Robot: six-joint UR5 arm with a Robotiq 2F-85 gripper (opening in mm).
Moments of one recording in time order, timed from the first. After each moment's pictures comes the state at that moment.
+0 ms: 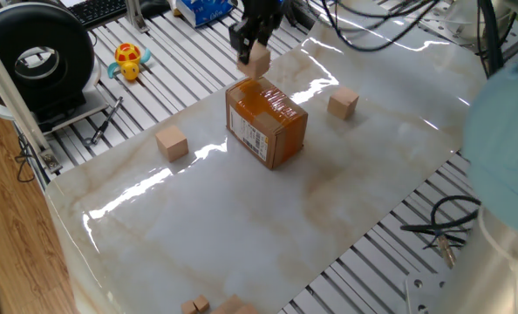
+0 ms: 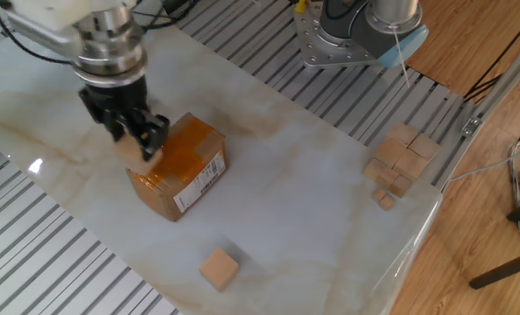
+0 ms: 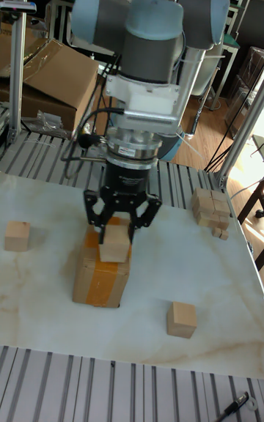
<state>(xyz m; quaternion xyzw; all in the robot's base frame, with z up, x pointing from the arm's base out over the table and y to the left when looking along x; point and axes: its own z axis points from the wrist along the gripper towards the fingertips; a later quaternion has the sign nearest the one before) 0.626 -0.004 0.172 -0.07 0.99 0.03 0.10</state>
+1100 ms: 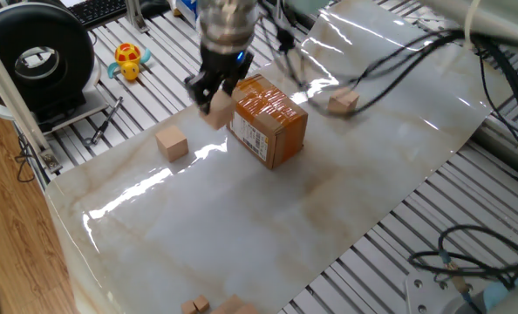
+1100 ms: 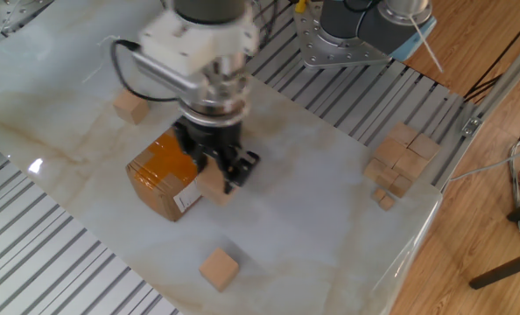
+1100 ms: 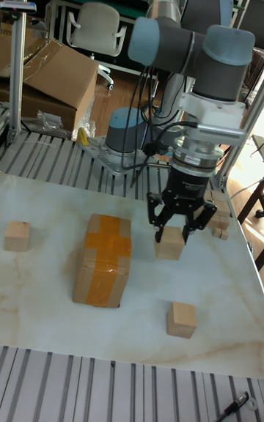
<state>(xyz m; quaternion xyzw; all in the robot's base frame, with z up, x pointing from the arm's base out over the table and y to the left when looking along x) 0.580 0.111 0.156 -0.01 1.00 0.03 0.09</state>
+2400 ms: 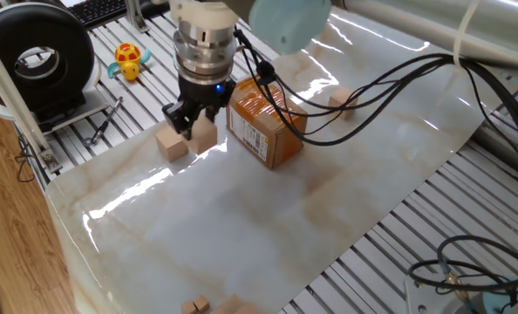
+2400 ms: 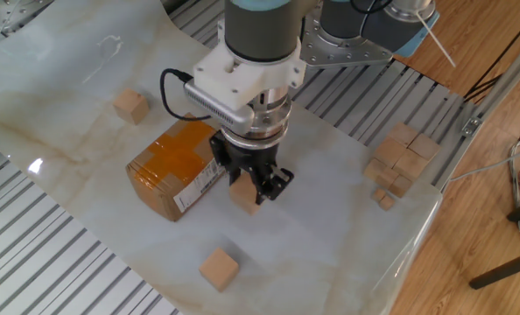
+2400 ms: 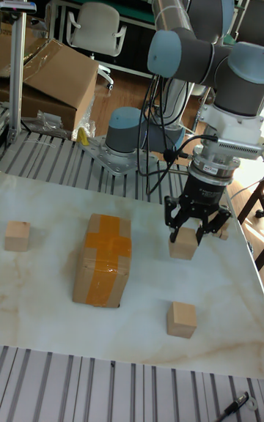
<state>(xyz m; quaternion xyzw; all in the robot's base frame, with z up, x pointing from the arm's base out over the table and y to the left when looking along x) 0.551 0.143 0.139 0.01 1.00 0.01 0.05</state>
